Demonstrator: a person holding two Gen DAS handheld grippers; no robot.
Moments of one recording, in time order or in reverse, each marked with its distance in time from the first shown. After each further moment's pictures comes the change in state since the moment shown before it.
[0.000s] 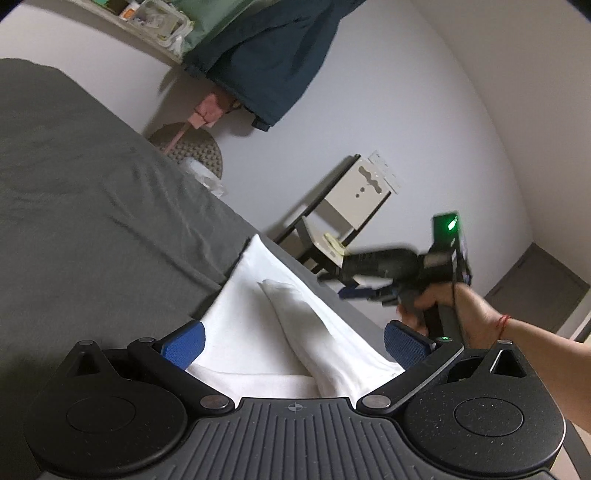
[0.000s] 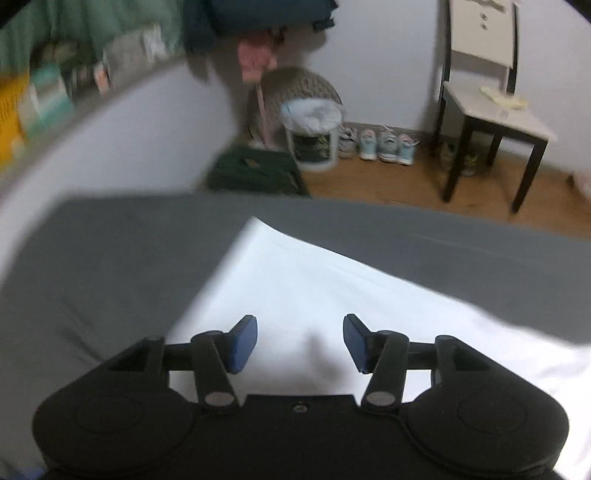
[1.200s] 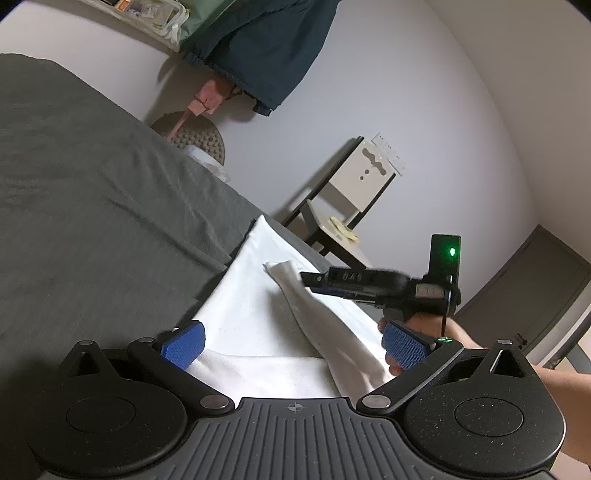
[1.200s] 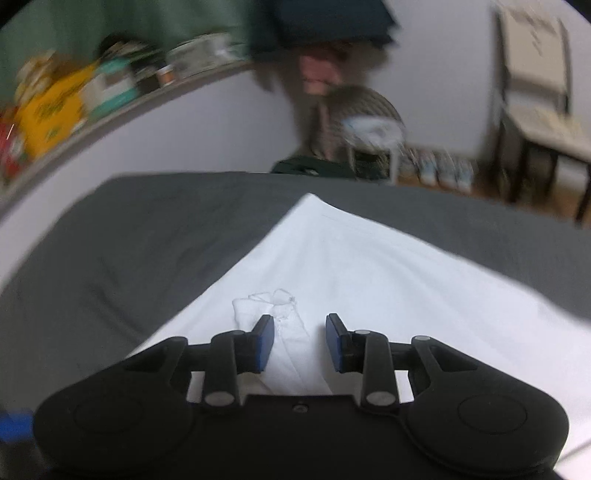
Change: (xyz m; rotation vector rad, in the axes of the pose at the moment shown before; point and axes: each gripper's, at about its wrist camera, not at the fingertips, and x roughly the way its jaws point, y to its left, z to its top) left arm -0.002 0.005 -0.013 0.025 0.045 0.012; right arm -0.004 0.033 -0.064 -0.134 -0.133 0.222
